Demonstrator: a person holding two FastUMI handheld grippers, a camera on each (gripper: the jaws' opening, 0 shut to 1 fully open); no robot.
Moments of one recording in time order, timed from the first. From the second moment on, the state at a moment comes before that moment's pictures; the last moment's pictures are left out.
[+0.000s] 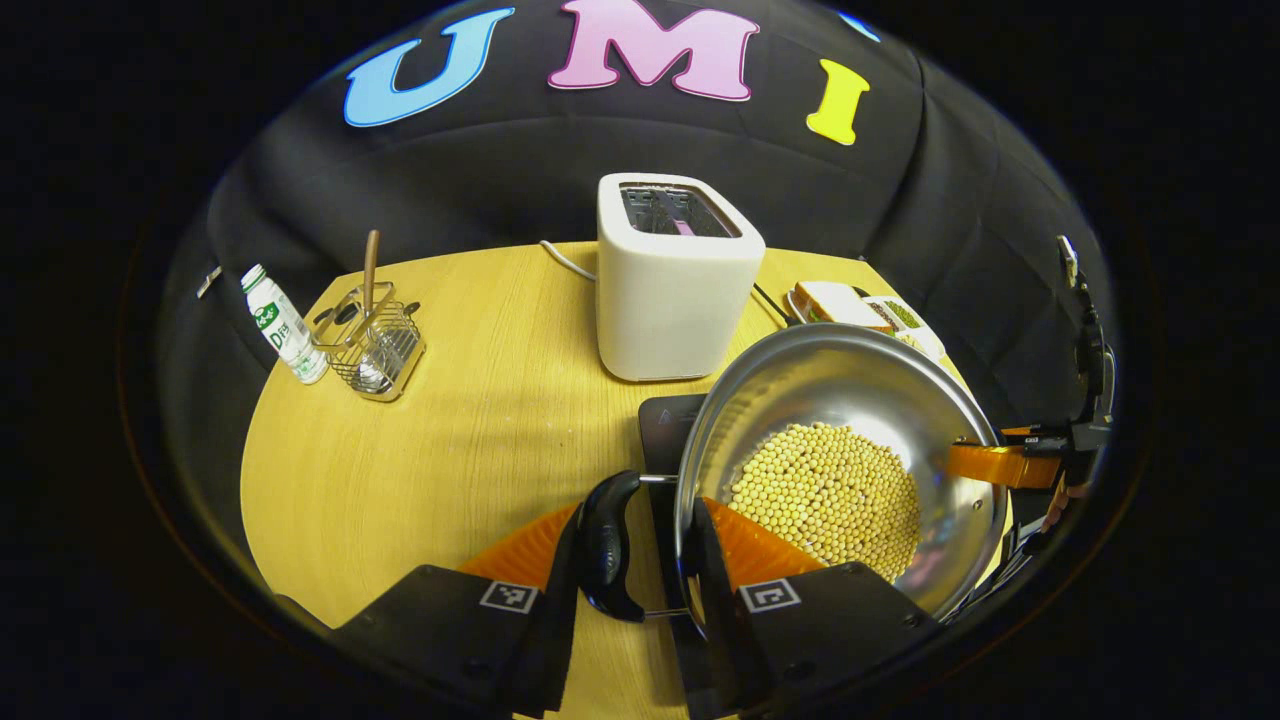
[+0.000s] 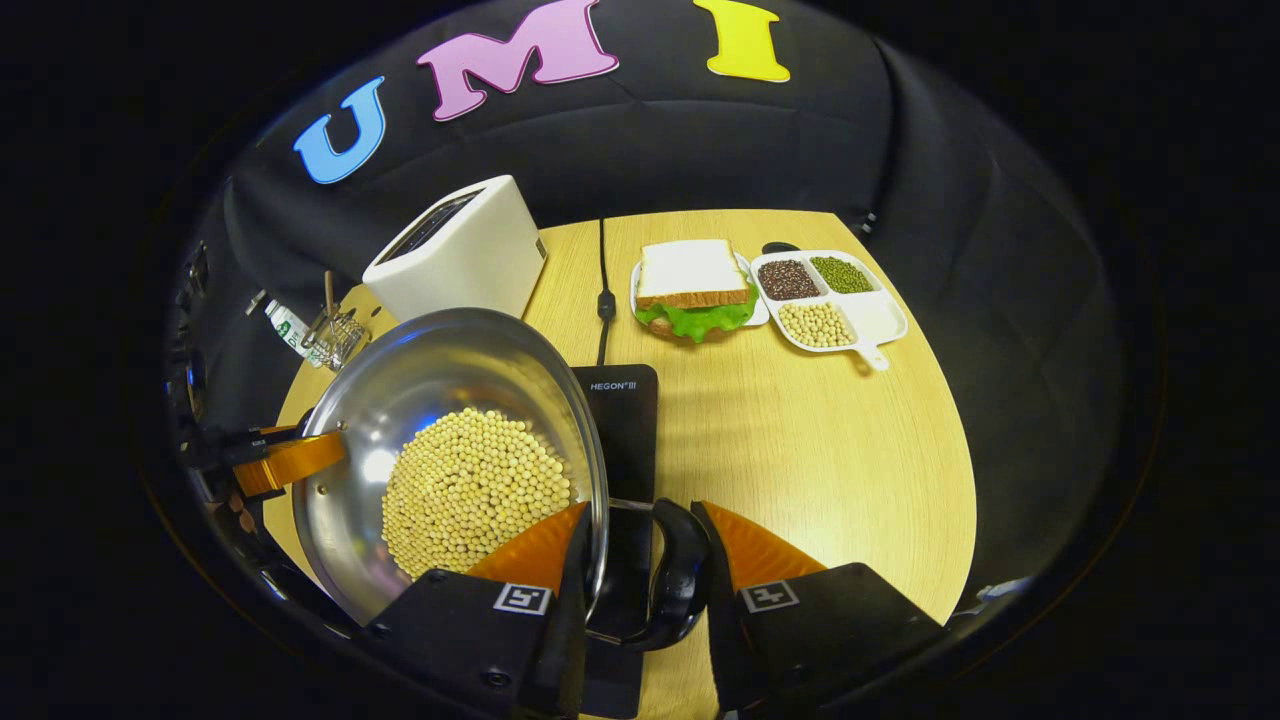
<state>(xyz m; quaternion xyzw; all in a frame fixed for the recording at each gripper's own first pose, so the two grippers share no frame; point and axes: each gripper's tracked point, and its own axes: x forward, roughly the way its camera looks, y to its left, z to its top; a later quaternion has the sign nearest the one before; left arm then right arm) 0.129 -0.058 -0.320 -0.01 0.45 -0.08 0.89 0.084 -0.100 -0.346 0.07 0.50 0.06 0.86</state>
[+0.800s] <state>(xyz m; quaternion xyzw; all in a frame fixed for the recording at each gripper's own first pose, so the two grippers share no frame) 0.129 -0.064 -0.311 0.02 0.44 -0.08 0.90 0.089 -0.098 -0.328 0.07 0.48 0.03 0.87</state>
